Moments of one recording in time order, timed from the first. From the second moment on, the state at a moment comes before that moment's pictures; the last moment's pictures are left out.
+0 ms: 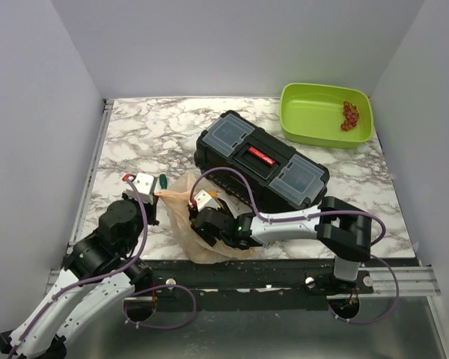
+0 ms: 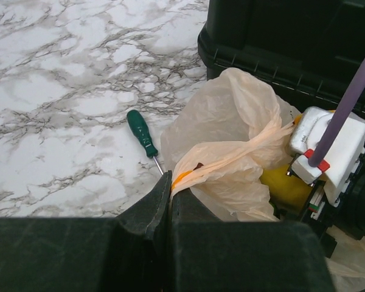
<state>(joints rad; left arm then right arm) -0.71 0.35 0.71 -0.68 -0.42 -0.11 1.28 1.82 1.08 -0.16 0.53 0.25</state>
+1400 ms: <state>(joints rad) -0.71 0.40 0.69 -0.61 -0.41 -0.10 1.28 1.83 1.15 -0.13 0.56 0.32</state>
